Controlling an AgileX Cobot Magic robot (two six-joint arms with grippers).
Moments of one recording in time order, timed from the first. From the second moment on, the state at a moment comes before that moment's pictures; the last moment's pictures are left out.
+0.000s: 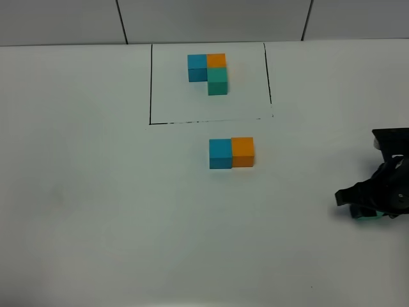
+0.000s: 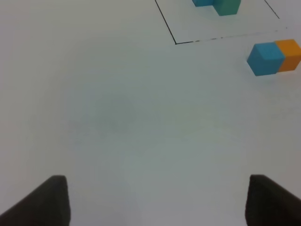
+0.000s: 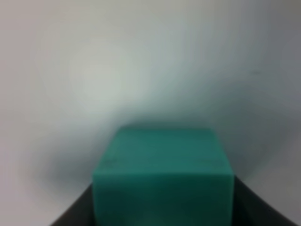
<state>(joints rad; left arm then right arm) -0.07 -0.01 -0.51 -0.14 1.04 0.08 0.10 1.74 -0.71 0.19 0.43 -0.12</state>
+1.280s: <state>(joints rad) -0.07 -0.01 -0.51 -0.14 1.04 0.08 0.64 2.07 -1.26 -0.04 0.60 0.71</state>
